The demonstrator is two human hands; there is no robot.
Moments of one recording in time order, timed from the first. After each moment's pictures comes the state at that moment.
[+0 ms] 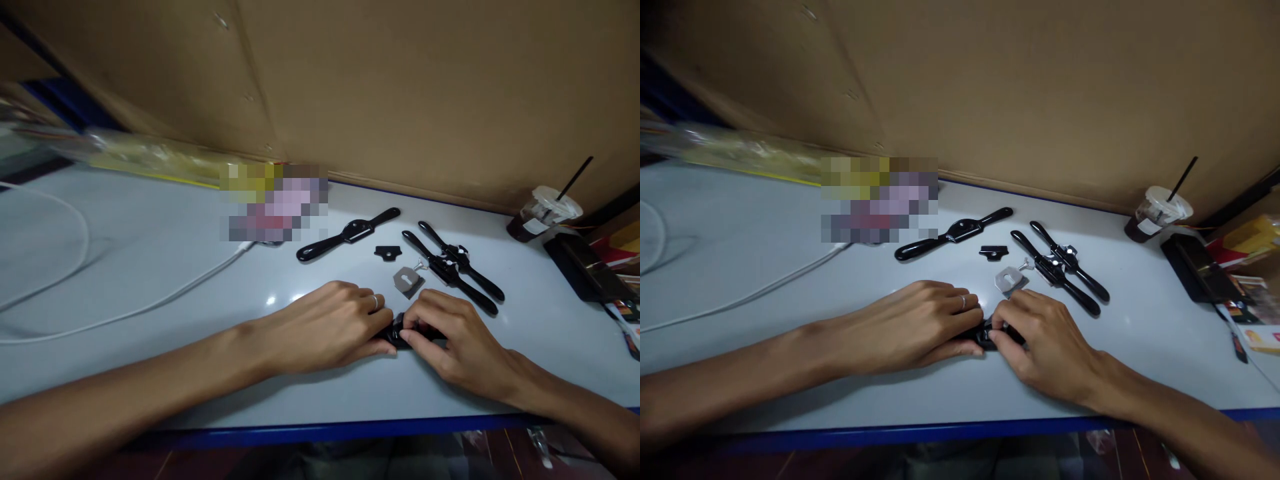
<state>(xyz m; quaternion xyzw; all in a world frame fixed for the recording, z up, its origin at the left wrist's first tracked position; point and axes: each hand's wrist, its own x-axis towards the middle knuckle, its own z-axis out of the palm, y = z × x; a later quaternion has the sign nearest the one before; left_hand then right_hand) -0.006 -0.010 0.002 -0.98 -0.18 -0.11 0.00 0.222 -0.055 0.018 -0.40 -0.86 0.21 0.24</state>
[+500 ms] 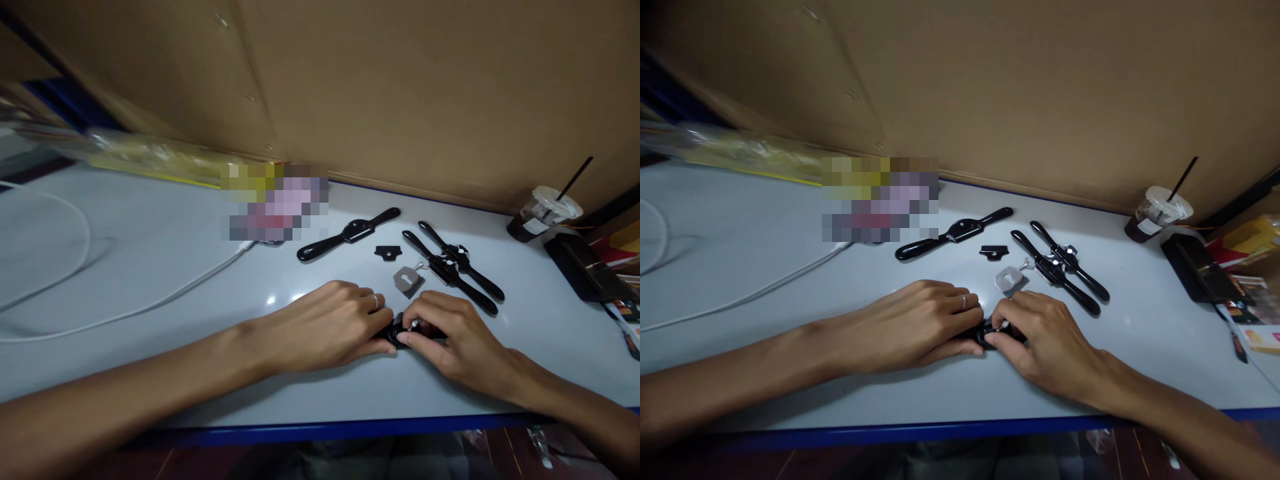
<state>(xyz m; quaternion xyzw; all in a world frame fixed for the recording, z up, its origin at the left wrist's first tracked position) -0.006 -0.011 0.002 -0.98 -0.19 -0.11 0.01 0.222 -0.054 0.019 -0.41 -0.86 0.22 0.22</state>
